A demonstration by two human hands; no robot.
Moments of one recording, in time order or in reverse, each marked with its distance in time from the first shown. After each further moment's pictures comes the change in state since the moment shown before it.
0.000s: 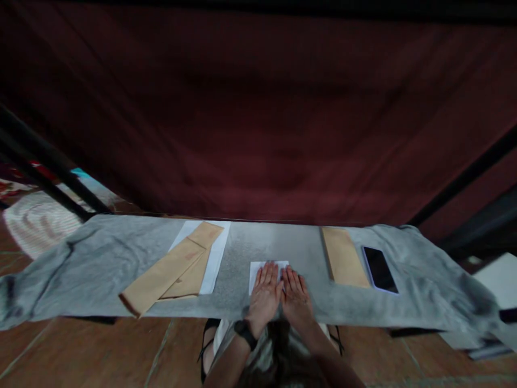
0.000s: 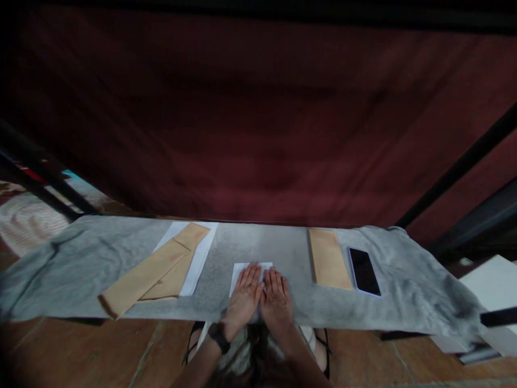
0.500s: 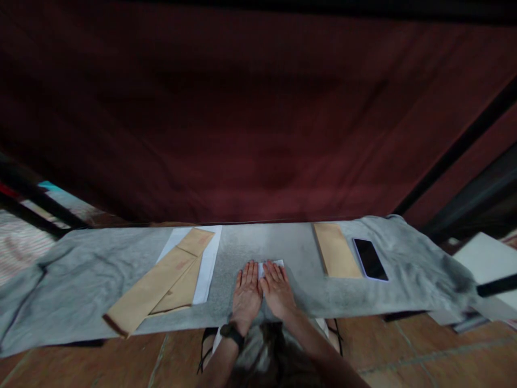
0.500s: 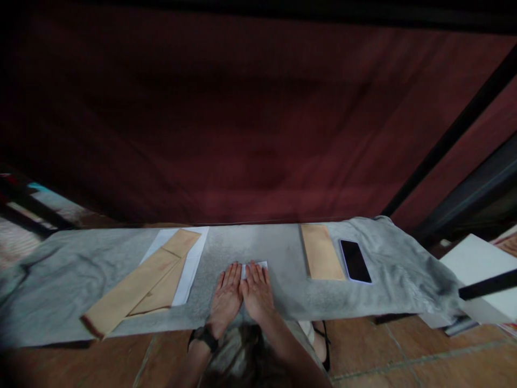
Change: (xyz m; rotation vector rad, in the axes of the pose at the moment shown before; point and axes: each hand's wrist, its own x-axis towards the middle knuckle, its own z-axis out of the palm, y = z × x) left_hand -0.002 -0.041 -0.002 0.176 -0.020 -0.050; right_hand 0.040 -0.037 -0.009 0.179 -0.132 0.066
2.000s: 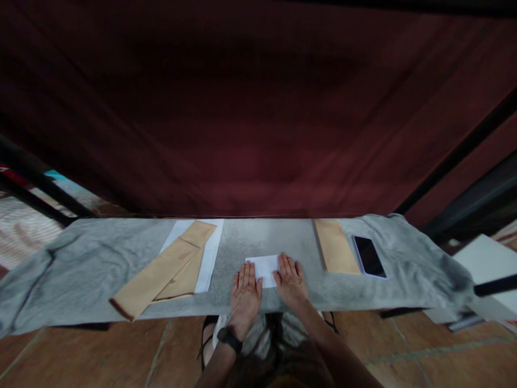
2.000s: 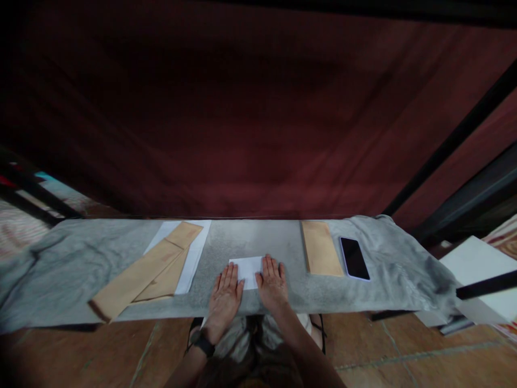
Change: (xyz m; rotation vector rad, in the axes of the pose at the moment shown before) left_hand -0.028 0.009 -0.003 -0.087 0.089 -0.106; right_hand -0.011 0.042 -0.008 -0.224 -0.007 0.058
